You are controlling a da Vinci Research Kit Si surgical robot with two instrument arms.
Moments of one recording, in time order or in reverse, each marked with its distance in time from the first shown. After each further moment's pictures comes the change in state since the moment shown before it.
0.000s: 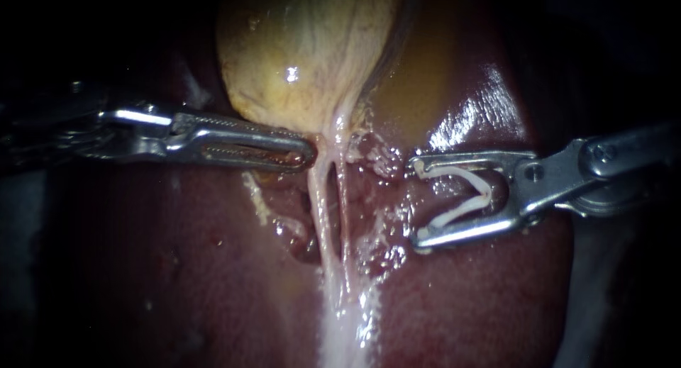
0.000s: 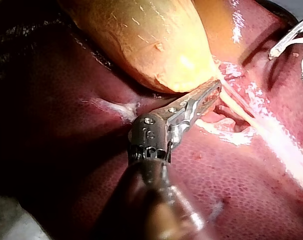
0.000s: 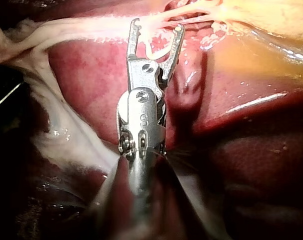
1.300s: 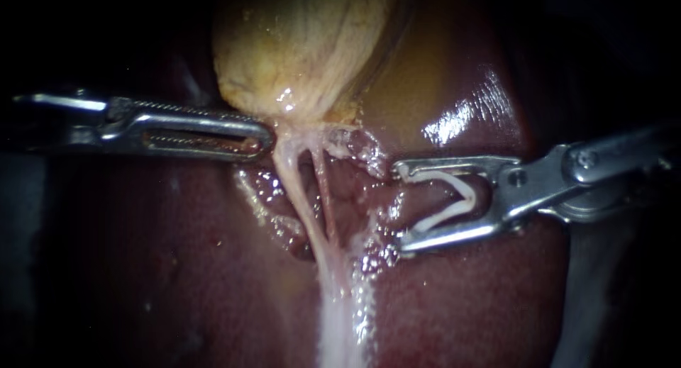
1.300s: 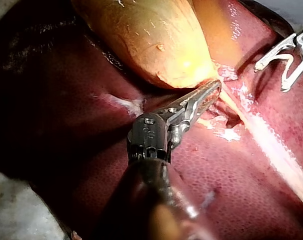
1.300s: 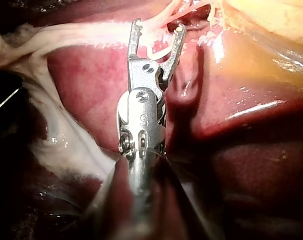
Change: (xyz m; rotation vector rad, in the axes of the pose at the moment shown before) right arm -0.001 0.000 0.004 -0.005 0.004 -0.010; left arm 0.003 0.006 -0.007 0.016 0.030 -0.019
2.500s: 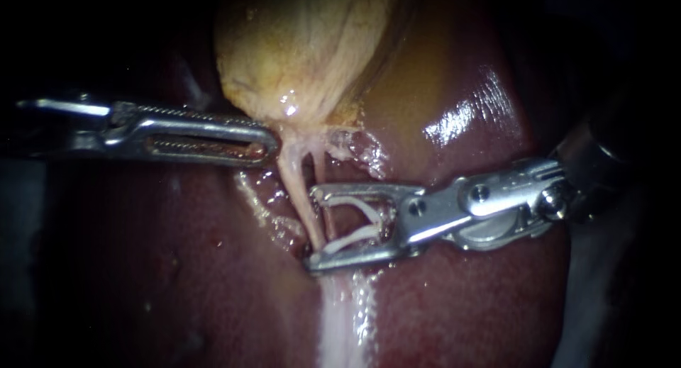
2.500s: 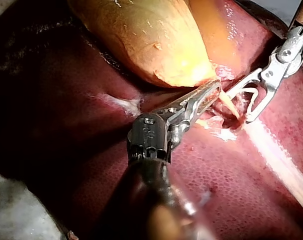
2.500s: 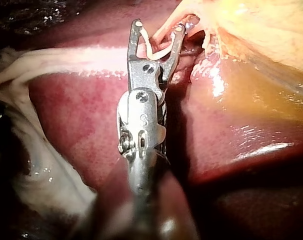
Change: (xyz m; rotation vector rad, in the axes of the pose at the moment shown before) right arm -0.005 0.001 0.009 0.042 -0.019 0.008; left arm 0.000 0.001 0.000 0.004 0.002 0.004
